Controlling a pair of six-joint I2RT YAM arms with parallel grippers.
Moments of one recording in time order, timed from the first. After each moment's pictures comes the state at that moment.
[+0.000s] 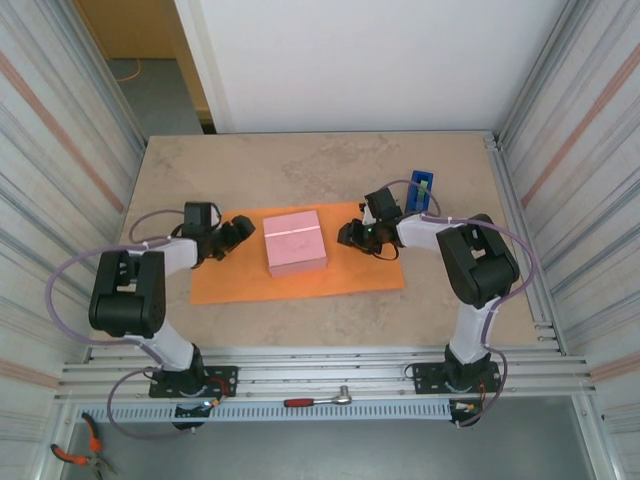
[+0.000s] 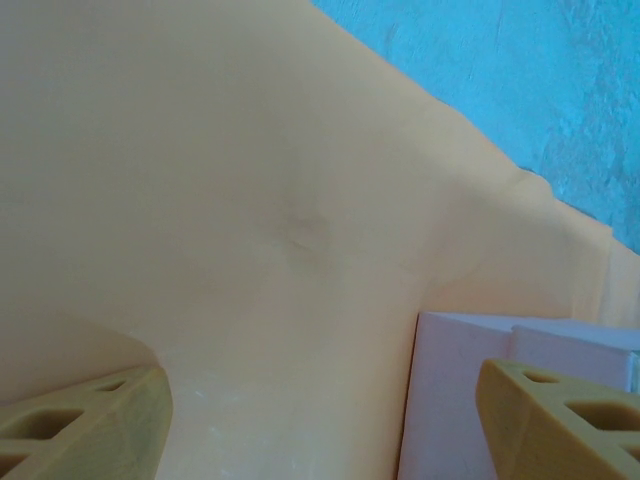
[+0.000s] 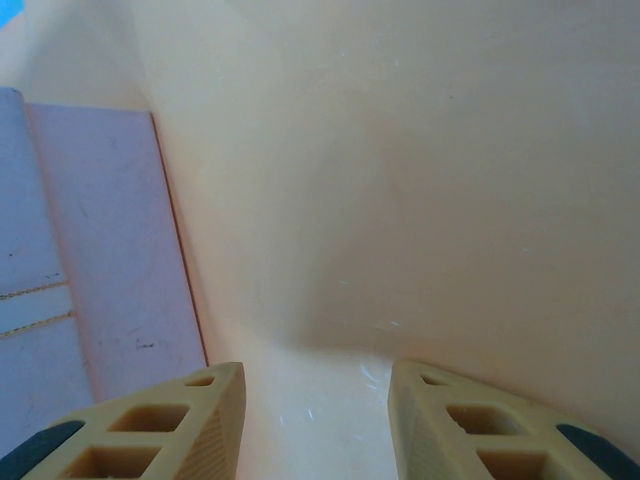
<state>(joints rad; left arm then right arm) -0.06 1.63 0.74 0.02 0.34 -0.65 0.45 1.88 1.04 -0.14 -0.39 0.70</state>
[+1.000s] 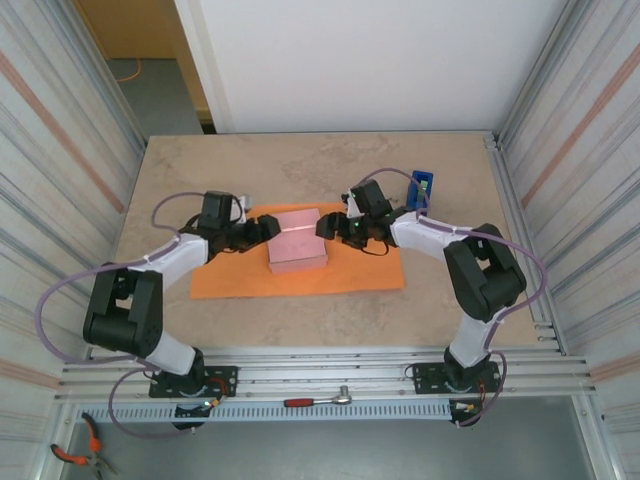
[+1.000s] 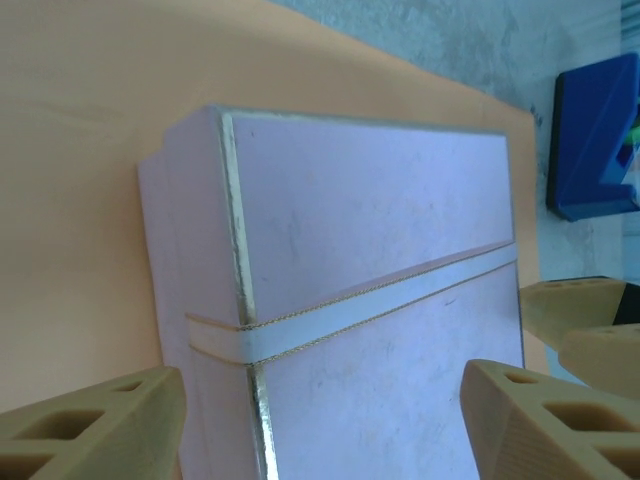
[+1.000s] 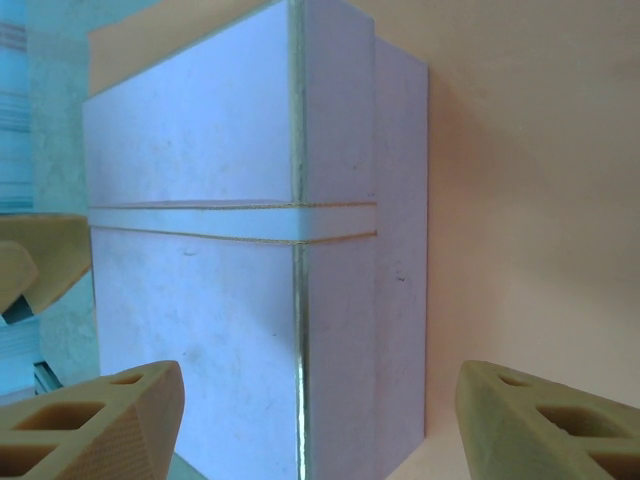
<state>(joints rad) -0.24 1.52 0.82 -0.14 0.47 -0.57 0.56 1.79 1.10 -0.18 -0.42 0.72</state>
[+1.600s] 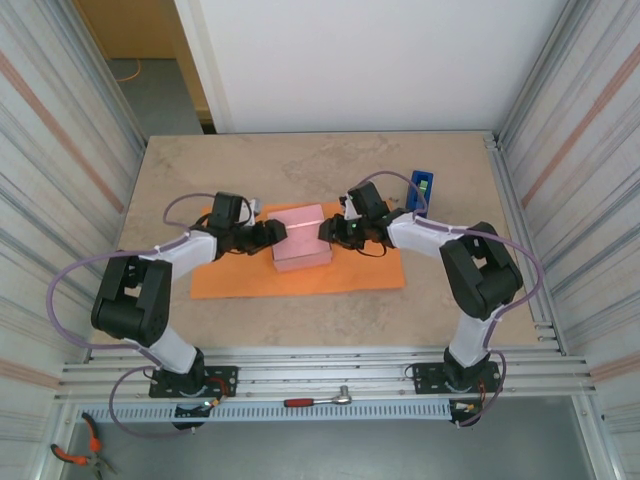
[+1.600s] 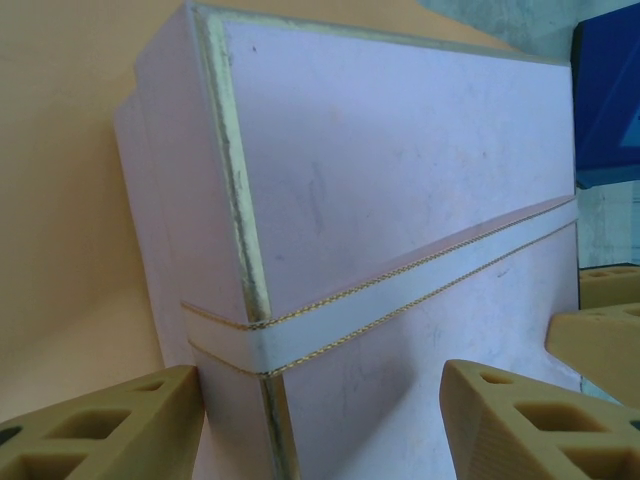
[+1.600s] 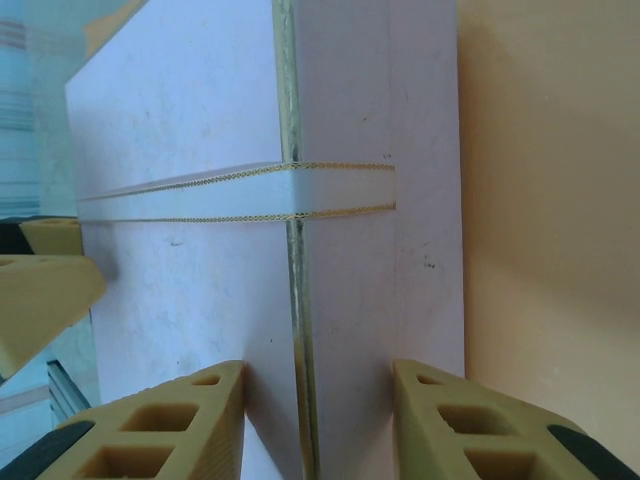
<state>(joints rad) -0.28 1.59 0.84 -0.13 0.50 -0.57 0.57 1.80 1.10 -0.16 -0.43 0.76</state>
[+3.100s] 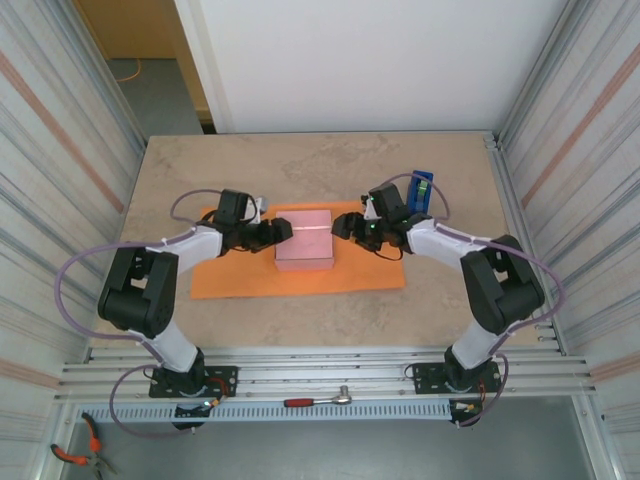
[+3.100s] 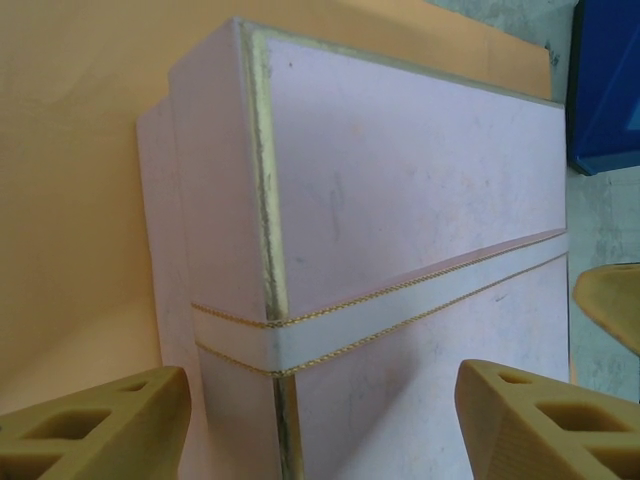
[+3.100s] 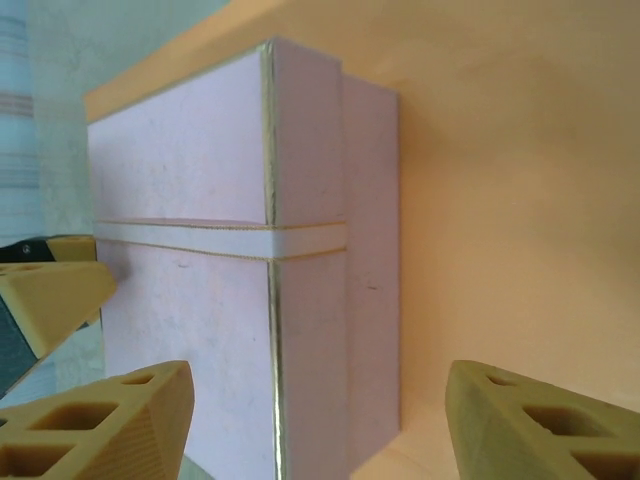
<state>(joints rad) -0.30 1.64 0.88 -0.13 0.51 -0.53 0.47 1.64 0.96 -0.15 -0.39 0.78</state>
